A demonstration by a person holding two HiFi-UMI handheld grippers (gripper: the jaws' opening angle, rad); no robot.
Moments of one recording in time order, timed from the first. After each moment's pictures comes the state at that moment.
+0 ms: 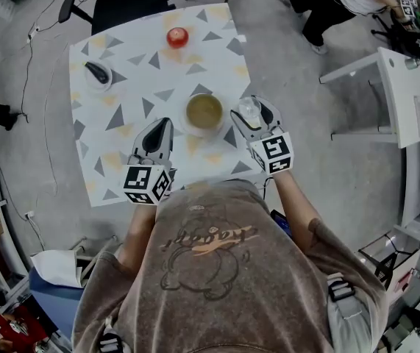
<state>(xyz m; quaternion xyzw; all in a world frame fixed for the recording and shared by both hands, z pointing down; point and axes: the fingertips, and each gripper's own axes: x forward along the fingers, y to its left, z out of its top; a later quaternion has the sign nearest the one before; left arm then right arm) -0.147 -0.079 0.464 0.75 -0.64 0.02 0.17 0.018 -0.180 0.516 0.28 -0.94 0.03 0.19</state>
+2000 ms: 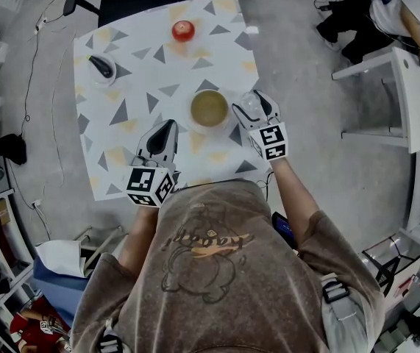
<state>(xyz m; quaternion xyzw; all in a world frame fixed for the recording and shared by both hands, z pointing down) -0.138 -0.077 0.477 0.74 -0.64 0.05 0.19 0.011 -0.209 0.593 0.28 -0.94 0.05 0.20</state>
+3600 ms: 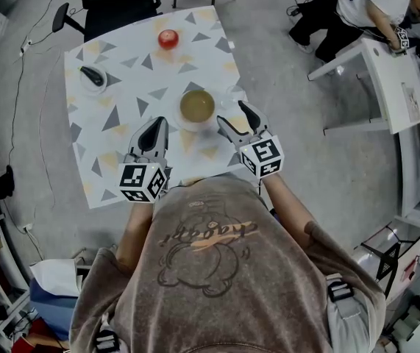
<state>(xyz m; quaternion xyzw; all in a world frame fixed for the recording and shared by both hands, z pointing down) -0.140 -0.057 0.454 0.76 -0.63 0.01 0.16 0.015 -0.129 0.504 0.29 -0.94 0.06 0.14</state>
